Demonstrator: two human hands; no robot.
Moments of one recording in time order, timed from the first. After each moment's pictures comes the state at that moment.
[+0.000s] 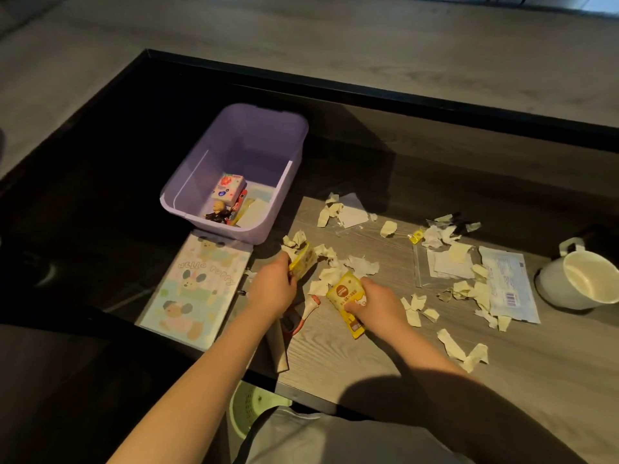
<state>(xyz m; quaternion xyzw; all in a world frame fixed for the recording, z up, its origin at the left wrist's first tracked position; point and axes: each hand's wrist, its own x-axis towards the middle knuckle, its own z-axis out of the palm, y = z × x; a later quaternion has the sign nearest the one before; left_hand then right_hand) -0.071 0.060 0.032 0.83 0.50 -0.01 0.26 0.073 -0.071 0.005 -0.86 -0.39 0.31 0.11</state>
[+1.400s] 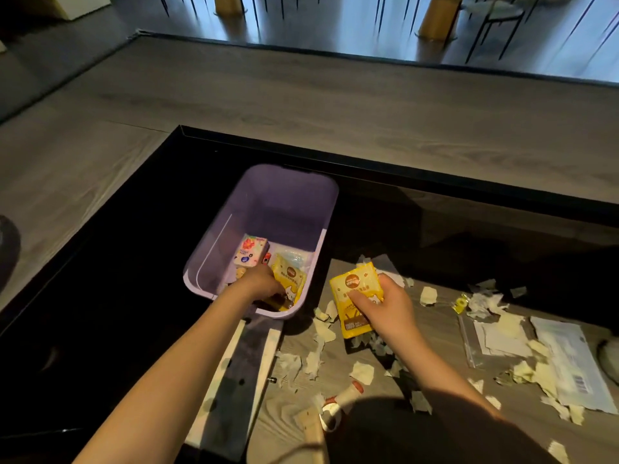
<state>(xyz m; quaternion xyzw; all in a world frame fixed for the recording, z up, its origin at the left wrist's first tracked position) -0.060 0.250 0.046 0.76 0.52 -0.17 0.35 0.076 0.057 0.060 -0.82 -0.28 0.28 0.41</state>
